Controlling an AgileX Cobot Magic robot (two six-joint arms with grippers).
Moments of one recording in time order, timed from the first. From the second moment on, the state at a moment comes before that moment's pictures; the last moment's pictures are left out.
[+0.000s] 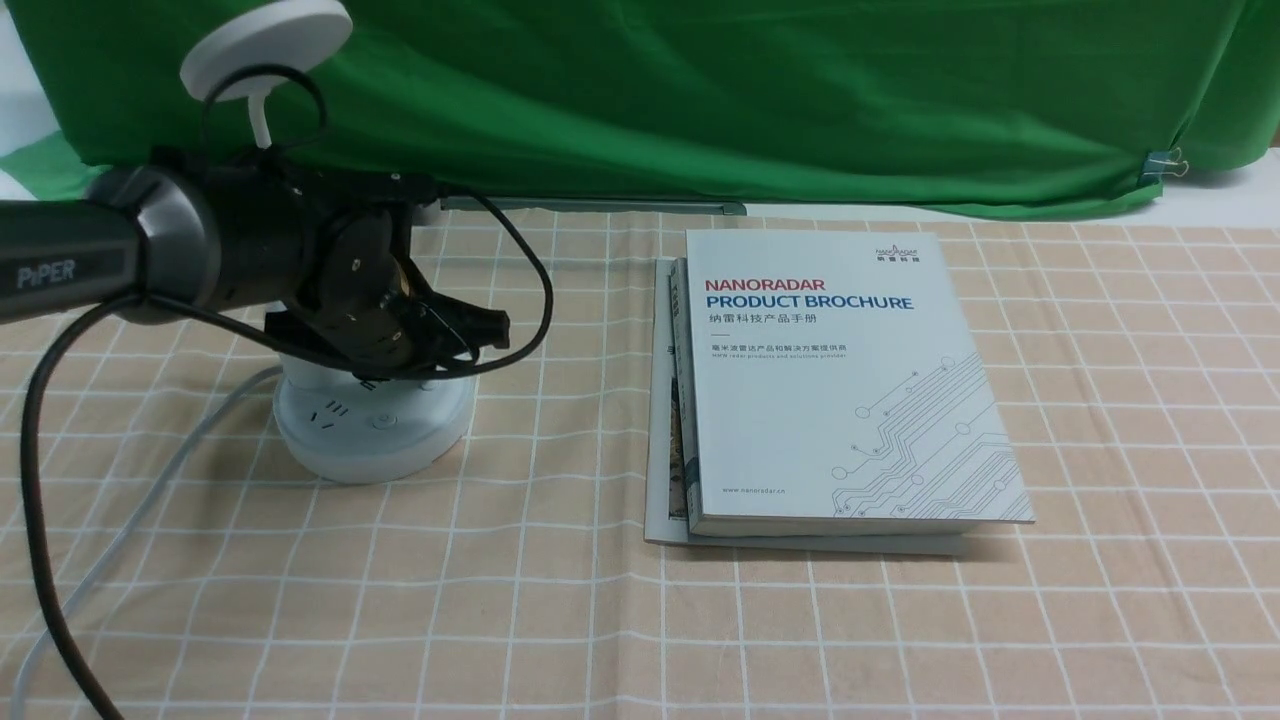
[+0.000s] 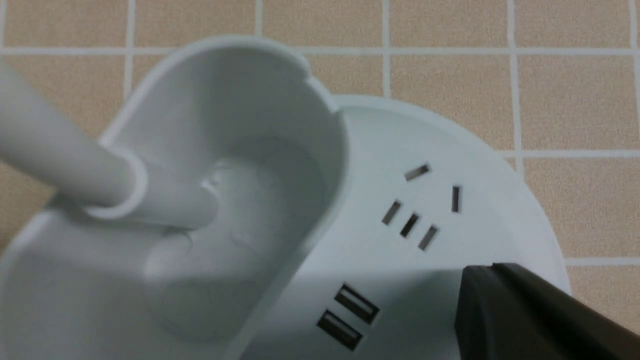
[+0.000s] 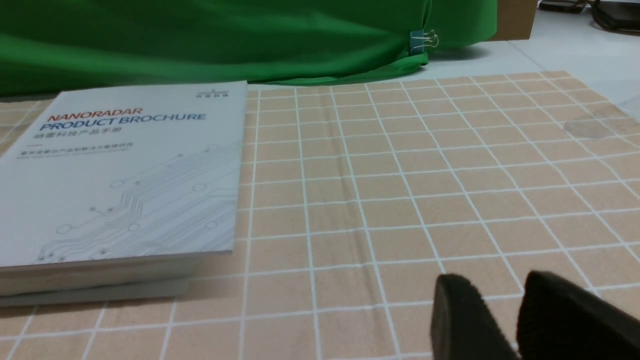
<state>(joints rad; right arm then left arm) -0.05 0.00 0.01 0.03 0.25 0.03 -0.32 1.93 -1.29 0.22 0.47 -0.47</state>
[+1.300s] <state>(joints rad) -0.05 0.00 0.01 0.03 0.25 0.03 -0.32 1.92 -1.30 0.18 0.48 -0.39</state>
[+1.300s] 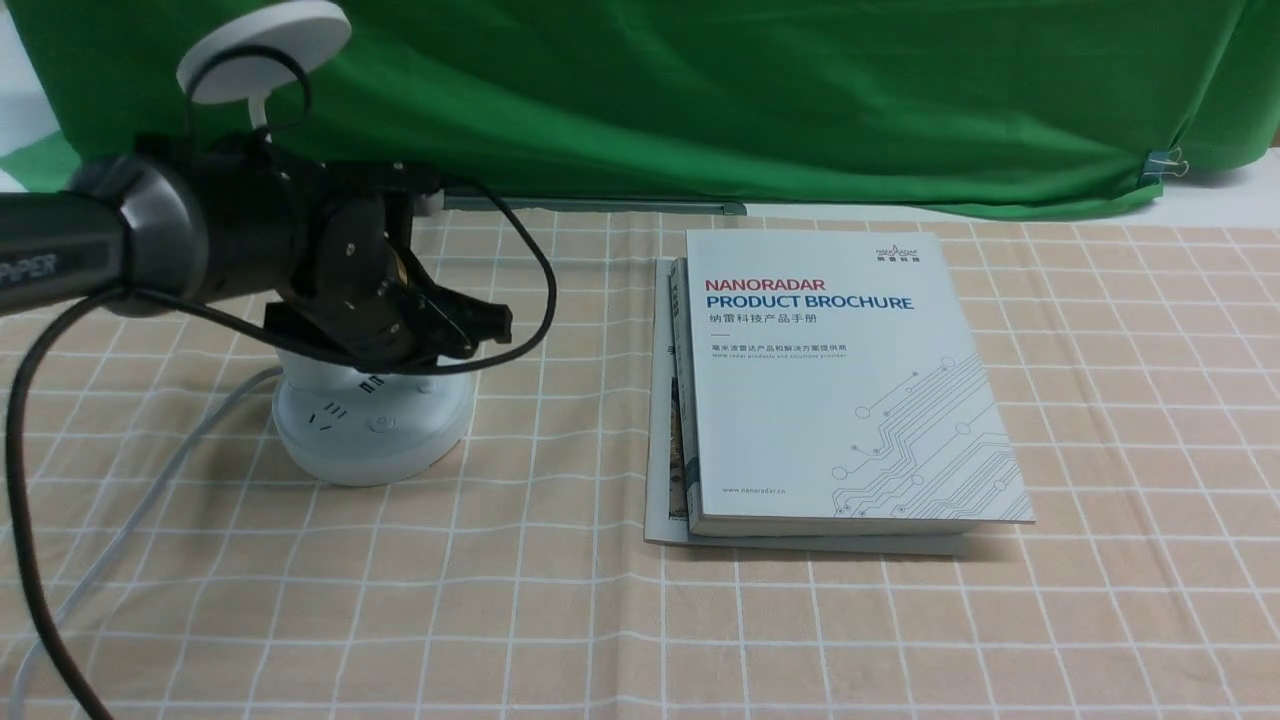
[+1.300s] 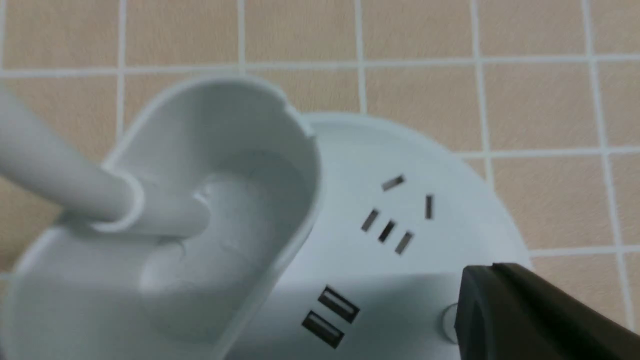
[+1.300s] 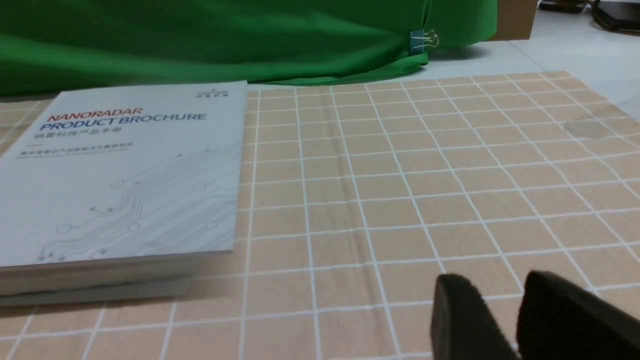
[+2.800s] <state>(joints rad) -0.05 0.00 0.01 0.03 0.25 0.03 -0.57 1.45 -0.97 -0.29 0.58 0.05</state>
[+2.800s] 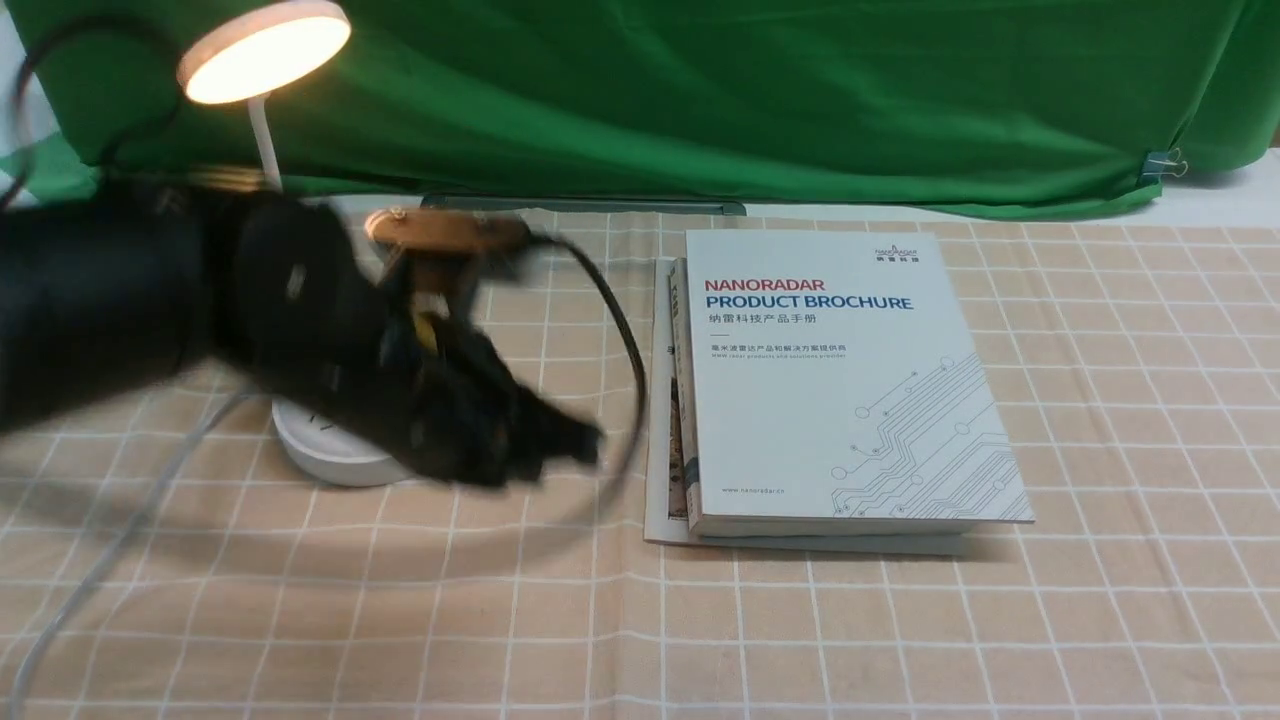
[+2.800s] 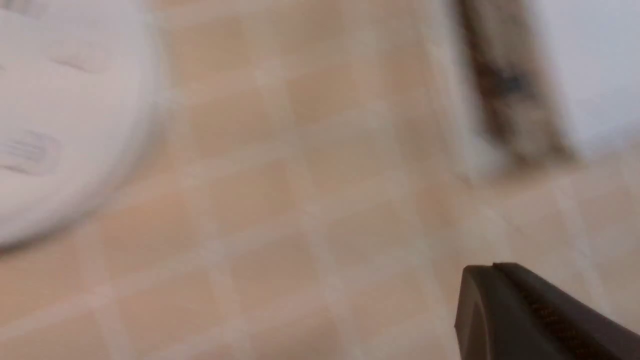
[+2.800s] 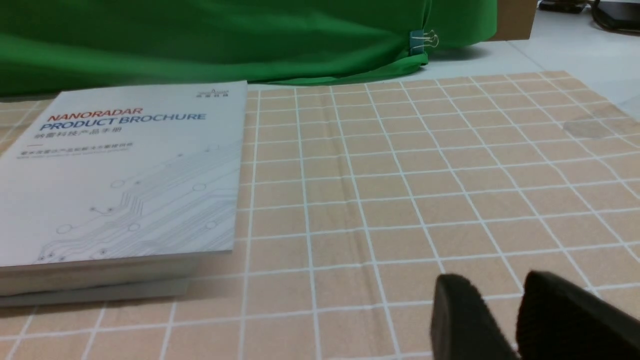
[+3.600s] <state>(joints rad) -0.05 0.00 0.01 0.03 0.25 0.03 -0.76 0.56 -0.31 -0.06 0.06 0.11</state>
